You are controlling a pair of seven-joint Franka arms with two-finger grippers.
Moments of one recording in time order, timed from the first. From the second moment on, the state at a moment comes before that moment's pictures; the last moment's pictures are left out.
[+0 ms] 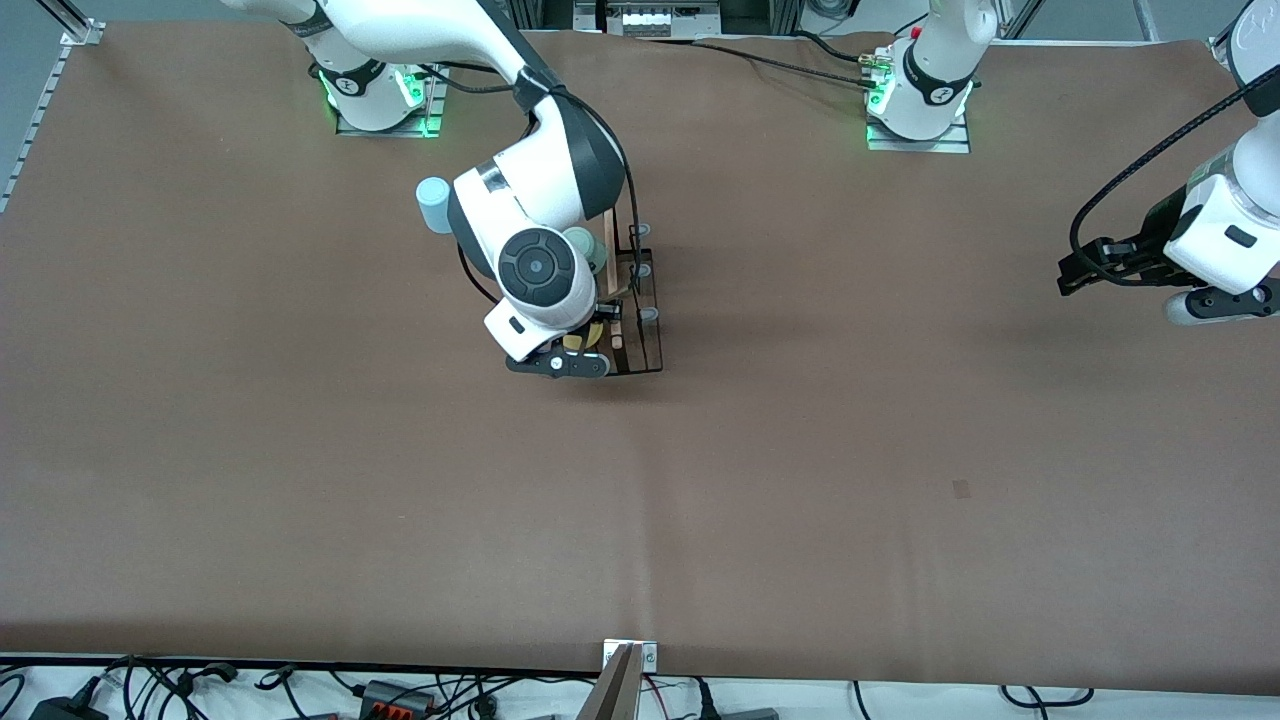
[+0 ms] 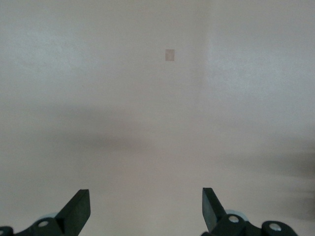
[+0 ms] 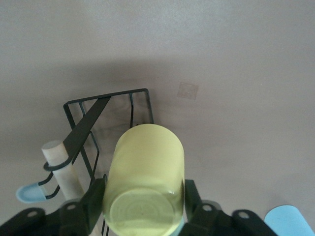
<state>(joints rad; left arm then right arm) 0.08 0.03 -0.10 -1.70 0.02 1.67 -0.16 0.79 0.70 -0.21 -1.26 0.27 1.72 0.62</state>
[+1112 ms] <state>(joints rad) 0.08 0.03 -0.10 -1.70 0.02 1.67 -0.16 0.76 0.57 -0.61 -1.23 0.29 1.71 0.41</state>
